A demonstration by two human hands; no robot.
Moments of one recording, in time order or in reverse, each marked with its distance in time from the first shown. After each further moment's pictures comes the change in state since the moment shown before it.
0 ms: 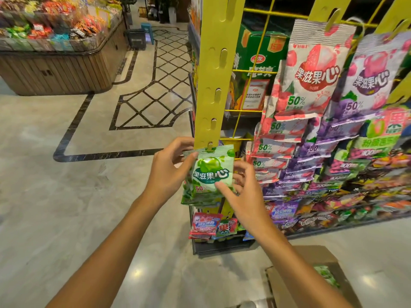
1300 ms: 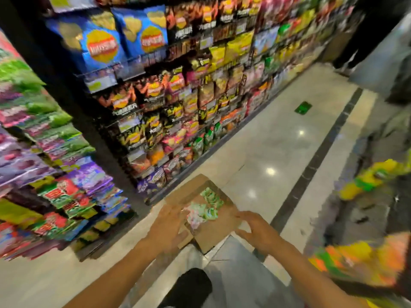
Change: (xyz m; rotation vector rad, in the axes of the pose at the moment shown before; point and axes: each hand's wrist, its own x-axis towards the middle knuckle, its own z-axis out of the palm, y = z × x) left_hand -0.325 0.095 0.563 0.717 -1.316 0.357; right_hand -0.467 0.328 -0.522 -0.499 -0.027 0.681
